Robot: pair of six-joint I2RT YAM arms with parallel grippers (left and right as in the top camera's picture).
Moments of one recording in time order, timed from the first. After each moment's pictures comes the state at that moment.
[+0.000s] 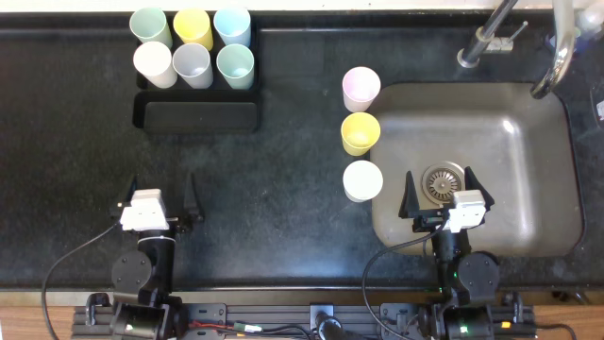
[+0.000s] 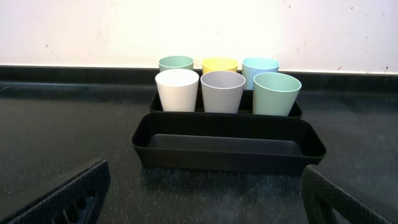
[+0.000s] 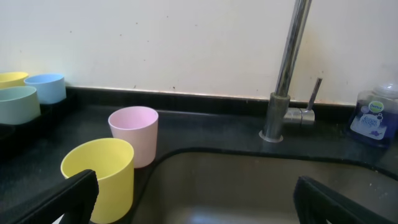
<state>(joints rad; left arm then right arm) -0.11 0.01 0.01 -0.06 -0.17 -0.02 0.08 0.01 0.02 -0.02 -0.01 -0.01</state>
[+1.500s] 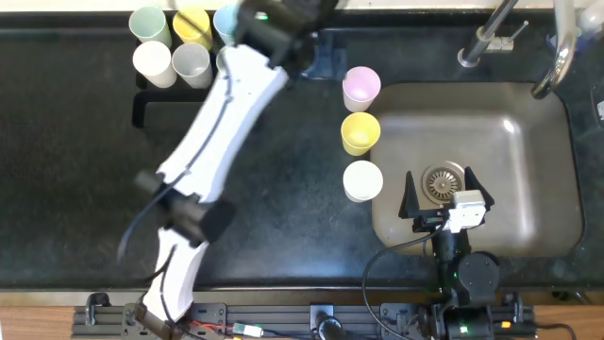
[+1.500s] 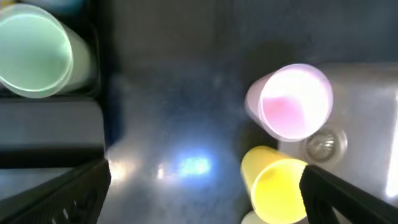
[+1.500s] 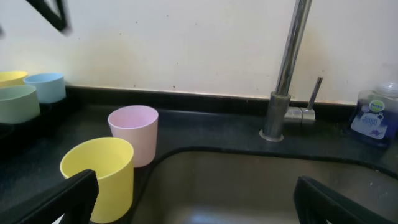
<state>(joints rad) -0.59 2.28 2.61 -1.49 -0.12 -0.58 0.08 0.01 0.02 -0.02 -0.01 -0.01</state>
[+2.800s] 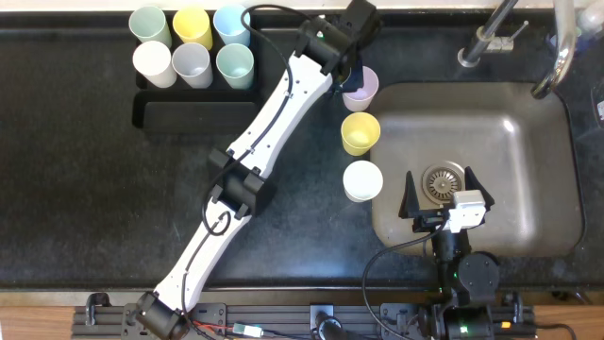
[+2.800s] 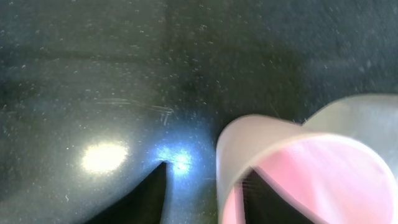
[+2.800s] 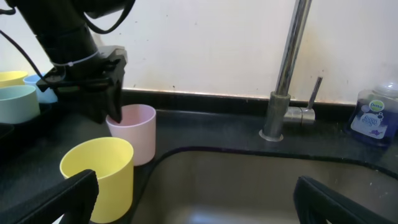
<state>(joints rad) -0.63 2.76 3.00 -1.47 -0.08 -0.71 0.08 0.01 0.02 -0.02 -0.01 -0.01</state>
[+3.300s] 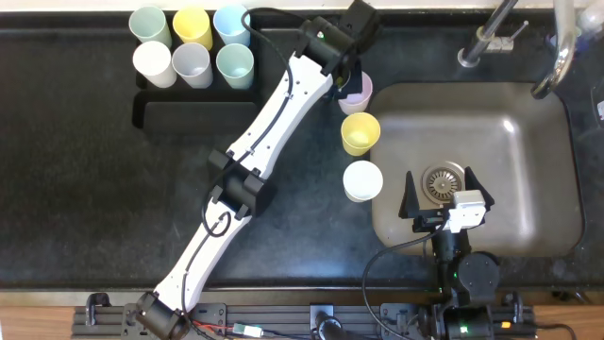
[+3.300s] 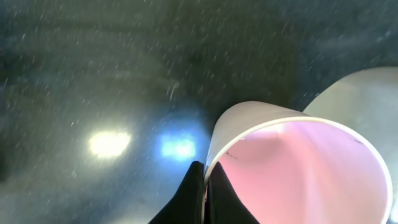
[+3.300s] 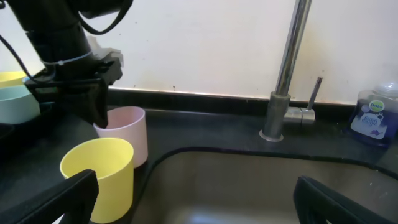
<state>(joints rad) -0.64 2.75 3.01 -1.56 -0.05 -0.70 0.08 0.01 0.02 -0.02 -0.01 -0.01</state>
